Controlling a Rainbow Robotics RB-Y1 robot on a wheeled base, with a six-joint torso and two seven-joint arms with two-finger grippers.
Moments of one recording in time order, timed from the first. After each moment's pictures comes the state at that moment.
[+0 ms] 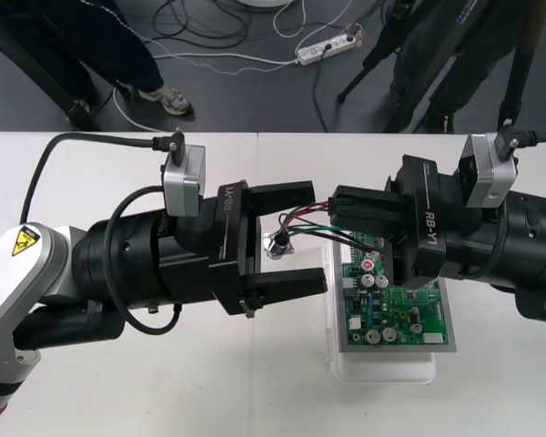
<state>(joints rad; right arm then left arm) -0.09 -0.35 -0.06 -2.03 1.13 -1.27 -0.30 -0.16 0.54 -0.37 -2.04 -0.94 -0.89 0.29</state>
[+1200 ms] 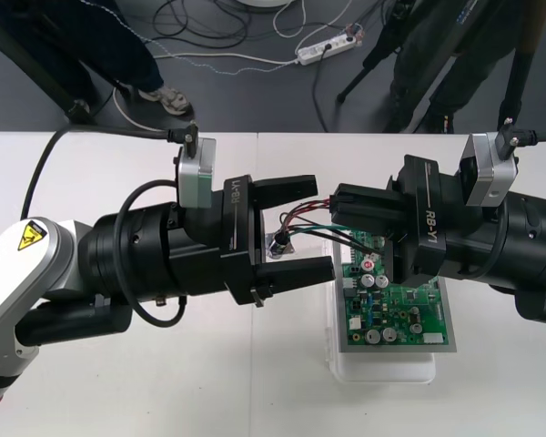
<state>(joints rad) -0.09 -0.35 -0.06 -2.03 1.13 -1.26 -0.30 -0.20 0.58 -0.41 -2.04 -0.94 -0.80 0.29</state>
